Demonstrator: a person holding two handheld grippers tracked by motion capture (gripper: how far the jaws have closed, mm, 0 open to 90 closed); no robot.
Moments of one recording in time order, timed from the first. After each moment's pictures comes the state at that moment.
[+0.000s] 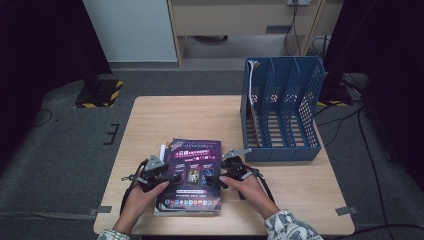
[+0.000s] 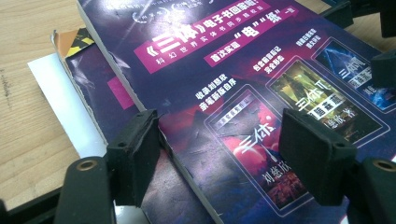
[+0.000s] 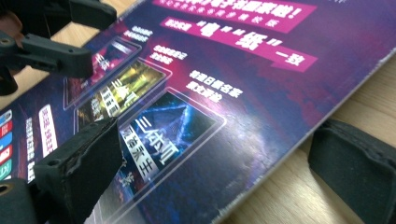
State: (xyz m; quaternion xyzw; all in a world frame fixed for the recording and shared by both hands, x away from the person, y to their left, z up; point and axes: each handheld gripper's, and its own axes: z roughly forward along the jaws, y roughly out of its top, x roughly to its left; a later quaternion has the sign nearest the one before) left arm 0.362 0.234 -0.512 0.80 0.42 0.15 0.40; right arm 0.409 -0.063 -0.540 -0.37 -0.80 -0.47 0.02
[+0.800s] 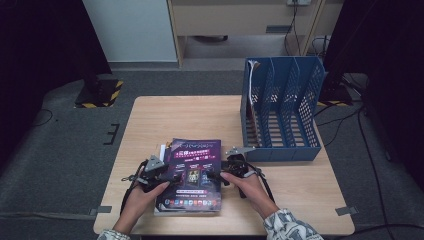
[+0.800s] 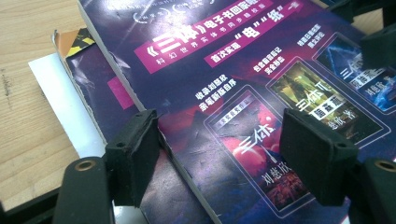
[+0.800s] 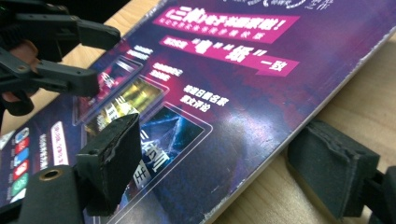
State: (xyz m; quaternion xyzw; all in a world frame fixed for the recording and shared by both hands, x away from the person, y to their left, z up) left arm 0.361 0.234 -0.513 0.80 0.42 0.15 0.40; right arm 0.416 -0.071 -0.536 -0.38 -0.79 -0.49 0.04
